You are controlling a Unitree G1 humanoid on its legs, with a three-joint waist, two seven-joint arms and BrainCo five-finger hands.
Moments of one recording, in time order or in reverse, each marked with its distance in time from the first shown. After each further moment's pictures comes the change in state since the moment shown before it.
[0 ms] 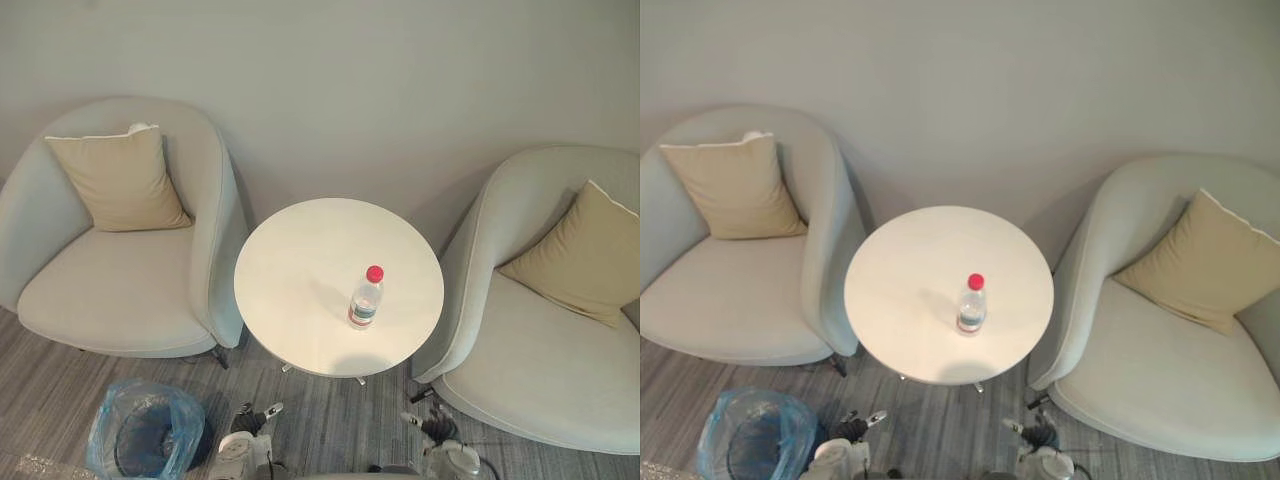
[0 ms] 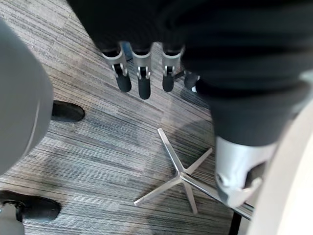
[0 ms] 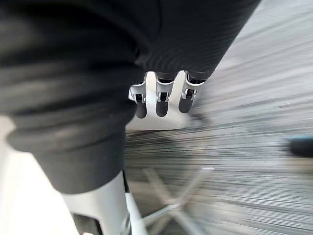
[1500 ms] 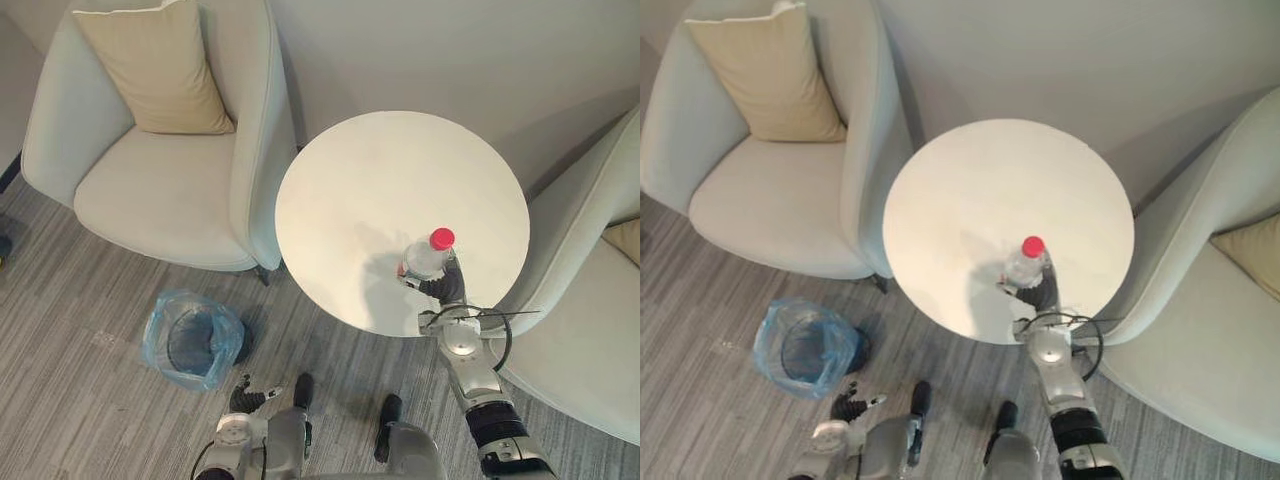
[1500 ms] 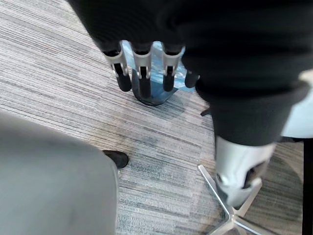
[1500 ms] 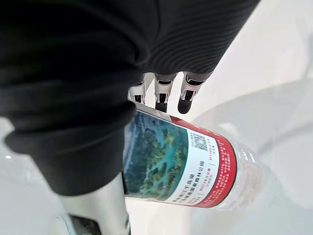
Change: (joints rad) left arm -0.019 0.061 -0.147 -0.074 0.022 -0.044 0.048; right arm -0.367 -0.119 0.140 -0.233 -0.164 -0.064 -0.182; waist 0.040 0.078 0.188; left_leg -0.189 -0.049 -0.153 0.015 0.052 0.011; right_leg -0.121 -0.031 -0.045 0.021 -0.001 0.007
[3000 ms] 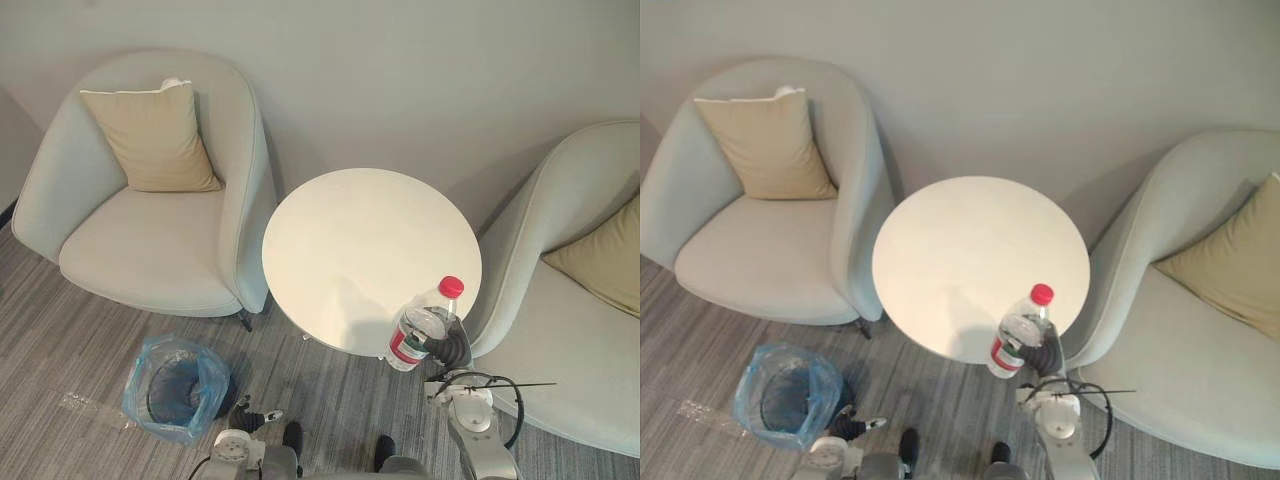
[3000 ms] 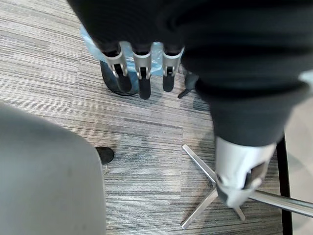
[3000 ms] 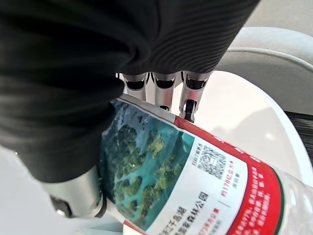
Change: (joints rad) left arm 0.043 0.020 -0.057 0.042 0.065 0.045 -0.027; right arm 0.465 0.076 -0.006 -0.350 -0.083 -0.003 0.117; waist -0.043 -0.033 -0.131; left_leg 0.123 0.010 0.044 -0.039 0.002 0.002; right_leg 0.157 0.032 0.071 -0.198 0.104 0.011
